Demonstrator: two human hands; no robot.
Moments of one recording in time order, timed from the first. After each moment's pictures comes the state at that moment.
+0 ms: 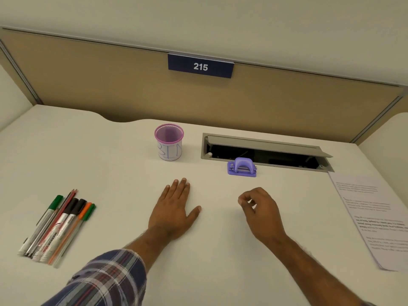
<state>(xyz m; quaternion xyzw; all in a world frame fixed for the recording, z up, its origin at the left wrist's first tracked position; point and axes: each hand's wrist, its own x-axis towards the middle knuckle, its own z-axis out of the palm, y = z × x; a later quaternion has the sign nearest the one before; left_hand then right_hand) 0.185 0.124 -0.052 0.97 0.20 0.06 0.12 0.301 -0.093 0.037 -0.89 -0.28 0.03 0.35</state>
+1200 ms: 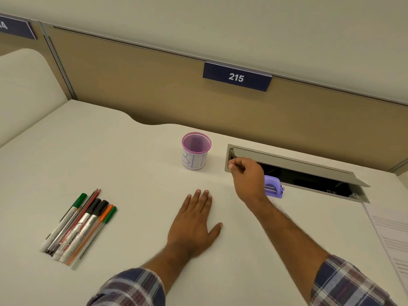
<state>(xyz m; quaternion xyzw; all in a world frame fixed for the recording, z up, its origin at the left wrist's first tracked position) 0.188 0.124 -0.053 0.97 0.20 0.07 0.13 0.344 0.065 0.055 -0.84 -0.26 0.02 0.47</state>
